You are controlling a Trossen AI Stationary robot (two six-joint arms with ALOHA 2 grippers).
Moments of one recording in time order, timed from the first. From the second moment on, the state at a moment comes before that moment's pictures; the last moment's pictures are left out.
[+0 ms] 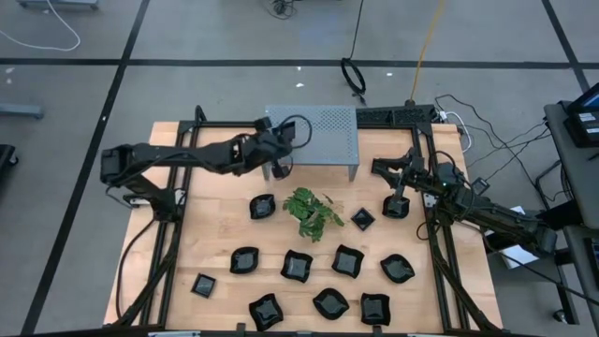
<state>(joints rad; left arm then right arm) 0.23 1.52 1.10 -0.14 -0.53 0.42 -0.52 0.22 0.02 0.26 -0.13 0.13</state>
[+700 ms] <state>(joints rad) 0.27 1.54 1.10 -0.17 -0.56 0.42 -0.52 0.22 0.02 0.25 -0.13 0.13</state>
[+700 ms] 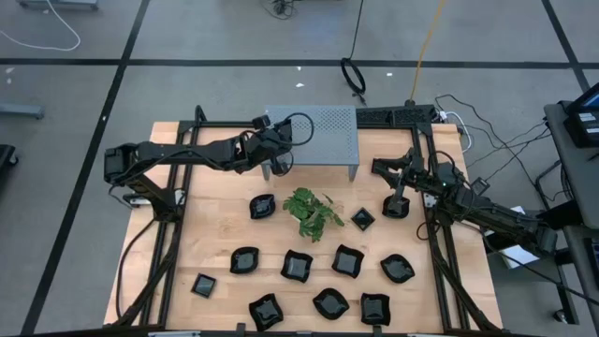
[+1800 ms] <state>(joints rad) 0.25 1.54 1.10 -0.21 -0.64 0.37 -0.52 0.22 0.02 0.26 -0.13 0.13</state>
